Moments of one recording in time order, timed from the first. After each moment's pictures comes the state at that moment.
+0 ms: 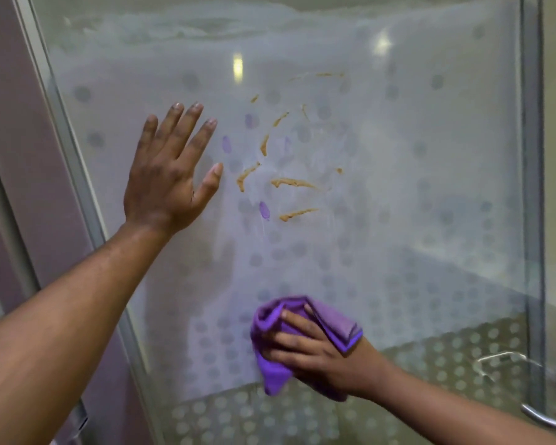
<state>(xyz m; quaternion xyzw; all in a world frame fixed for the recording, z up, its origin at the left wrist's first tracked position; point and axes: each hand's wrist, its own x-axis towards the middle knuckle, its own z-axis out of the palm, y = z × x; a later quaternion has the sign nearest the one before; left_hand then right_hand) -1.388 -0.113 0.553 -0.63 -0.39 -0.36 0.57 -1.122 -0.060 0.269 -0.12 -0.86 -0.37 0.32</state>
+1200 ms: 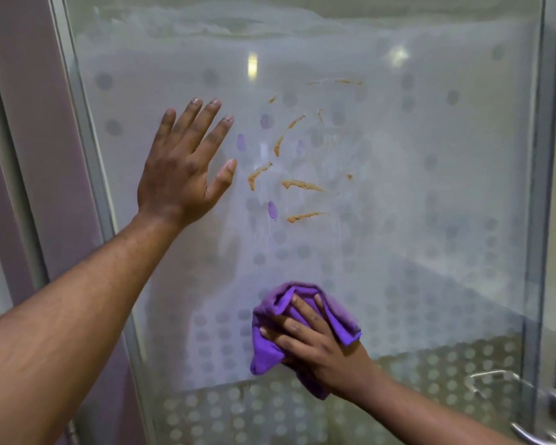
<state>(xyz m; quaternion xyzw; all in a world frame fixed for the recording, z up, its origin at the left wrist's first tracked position) -1.382 -0.116 0.550 -0.62 -0.40 -0.37 0.56 -1.132 -0.064 0.275 -0.18 -0.84 -0.33 0.38</state>
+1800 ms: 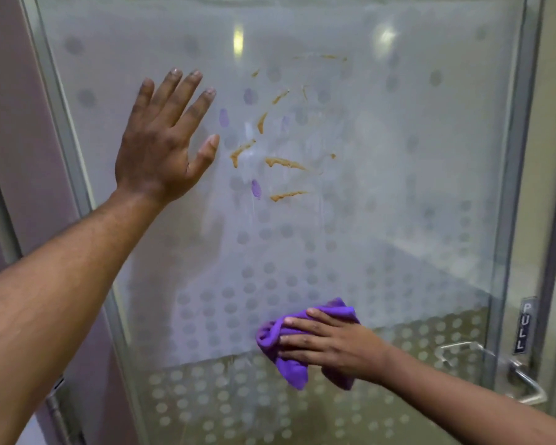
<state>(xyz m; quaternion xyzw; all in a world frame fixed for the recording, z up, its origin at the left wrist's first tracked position) -1.384 -0.113 0.550 -0.62 -0.40 -0.37 0.57 -1.064 -0.050 0.247 -0.07 -0.92 -0.36 0.16</state>
